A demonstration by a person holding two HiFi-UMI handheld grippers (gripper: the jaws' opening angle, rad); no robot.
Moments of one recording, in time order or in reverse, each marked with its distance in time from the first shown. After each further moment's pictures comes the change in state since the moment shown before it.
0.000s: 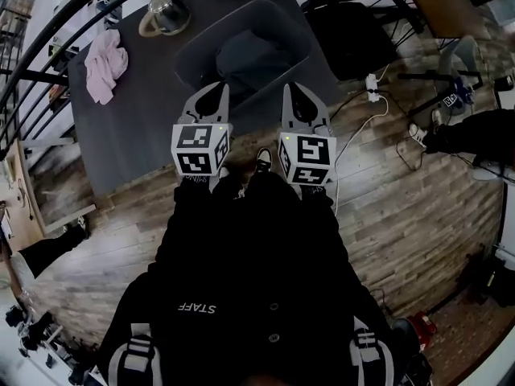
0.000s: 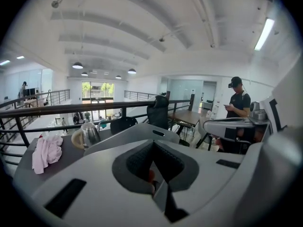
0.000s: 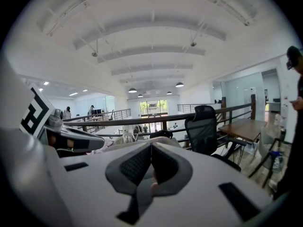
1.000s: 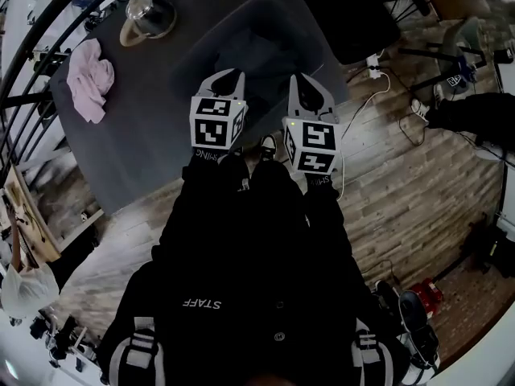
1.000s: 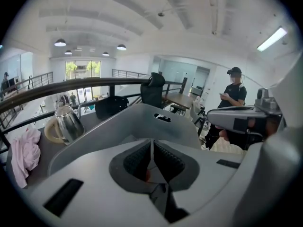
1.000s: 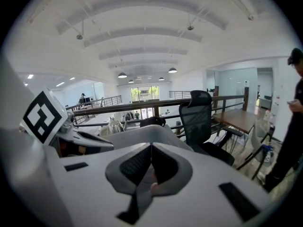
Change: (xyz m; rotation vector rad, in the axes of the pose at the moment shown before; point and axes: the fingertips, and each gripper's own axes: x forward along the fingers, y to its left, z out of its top) left arm 0.134 0.041 -0.036 0.005 0.266 -0.170; right arm 0.105 -0.023 -0.031 0.035 0.194 -0.117
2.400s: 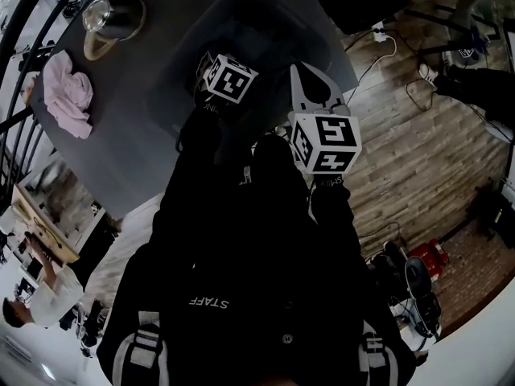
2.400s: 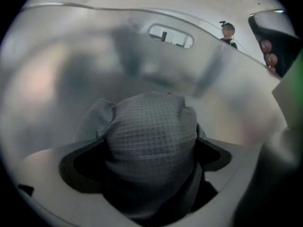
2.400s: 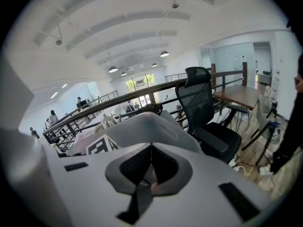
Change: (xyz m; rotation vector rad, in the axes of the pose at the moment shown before) left arm 0.196 0.029 -0.110 0.296 0.478 -0.194; right arm 0.079 -0.037 -0.026 0.167 0.161 0.043
